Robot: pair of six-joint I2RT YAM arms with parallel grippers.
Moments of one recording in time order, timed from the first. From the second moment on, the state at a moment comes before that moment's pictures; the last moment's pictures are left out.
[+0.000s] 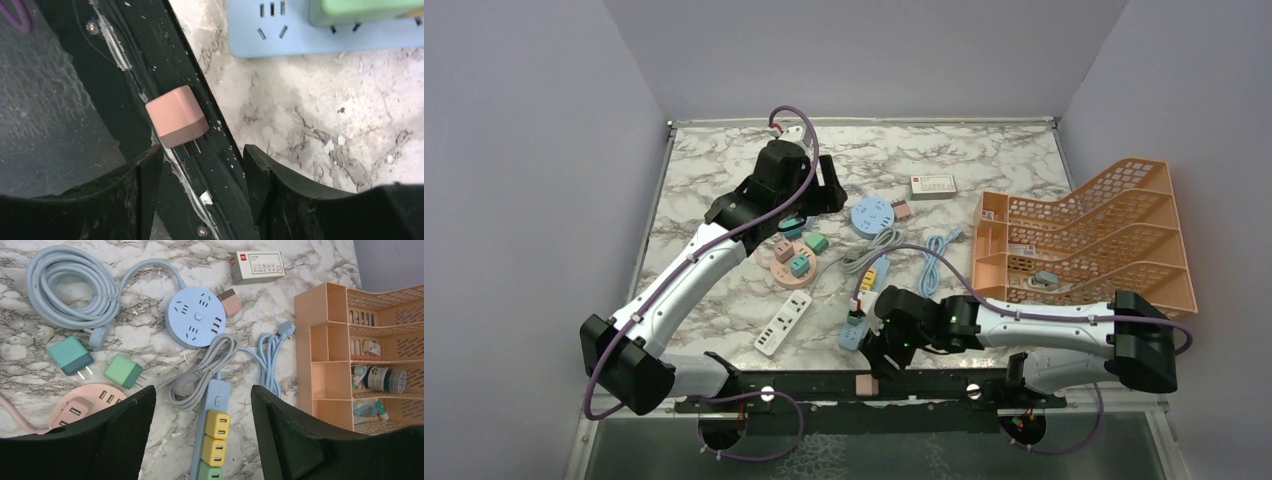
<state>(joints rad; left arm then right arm) -0.58 1.30 1.29 -0.54 -0.05 -0.55 1.25 1.26 0.73 -0.43 -0.15 0.28</state>
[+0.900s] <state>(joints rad) -0.53 1.23 1.20 -0.57 0.00 -0.60 1.47 1.64 0.99 -0.58 0.04 0.15</state>
